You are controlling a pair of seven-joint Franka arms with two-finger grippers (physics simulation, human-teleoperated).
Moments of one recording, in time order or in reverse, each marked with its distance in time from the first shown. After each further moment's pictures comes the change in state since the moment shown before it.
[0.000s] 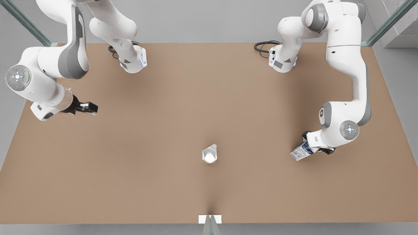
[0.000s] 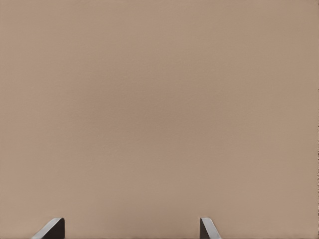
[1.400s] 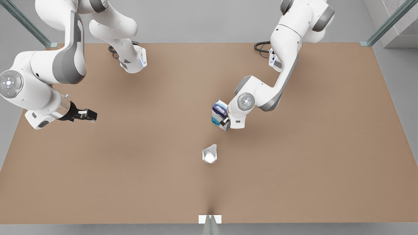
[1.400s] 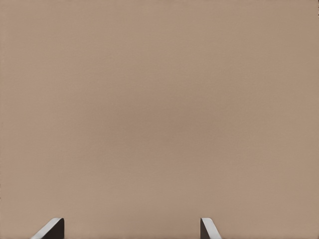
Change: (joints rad) left arm -0.511 -0.005 -0.146 0.022 -0.247 -0.072 -2.040; right arm 0.127 0.155 -0.092 0.271 0.023 -0.088 0.039
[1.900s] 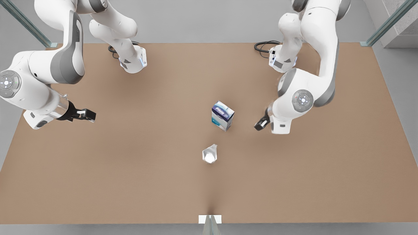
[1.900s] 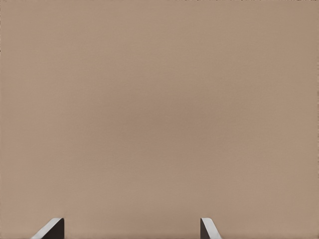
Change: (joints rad) left arm 0.179 -0.137 0.170 0.172 0.017 -0.337 0.540; right arm -0.009 -0.002 -0.001 -0.001 0.003 -0.002 -0.003
